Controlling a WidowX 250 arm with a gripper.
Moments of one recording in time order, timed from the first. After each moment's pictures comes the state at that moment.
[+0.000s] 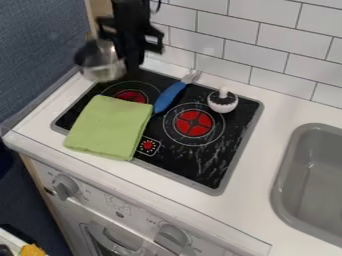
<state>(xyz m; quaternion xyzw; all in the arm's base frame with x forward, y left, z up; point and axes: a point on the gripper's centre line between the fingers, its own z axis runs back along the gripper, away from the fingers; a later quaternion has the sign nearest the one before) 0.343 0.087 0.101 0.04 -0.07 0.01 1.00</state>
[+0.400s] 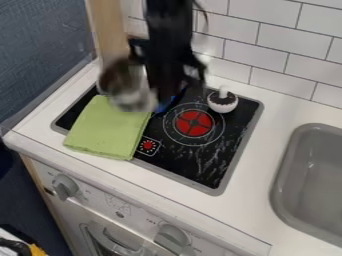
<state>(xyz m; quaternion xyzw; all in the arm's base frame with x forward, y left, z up) 0.284 -0.006 0.089 0.04 -0.05 -0.06 1.00</state>
